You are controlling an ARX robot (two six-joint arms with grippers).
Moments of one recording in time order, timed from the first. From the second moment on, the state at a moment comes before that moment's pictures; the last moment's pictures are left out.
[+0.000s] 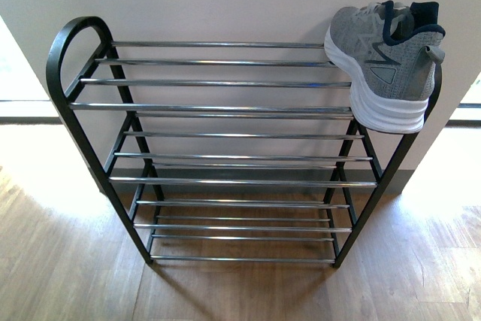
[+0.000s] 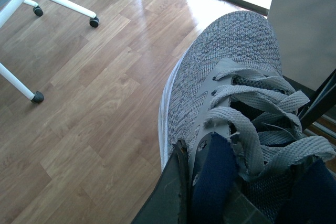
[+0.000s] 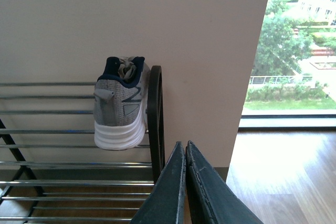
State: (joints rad) left arm -0.33 1.18 0.62 -0.37 -0.87 -0.63; right arm 0.00 0.17 0.02 0.18 0.00 0.01
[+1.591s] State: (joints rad) left arm -0.43 1.80 1.24 0.17 -0.38 -0.19; right arm 0.00 0.00 0.02 0.00 0.00 0.00
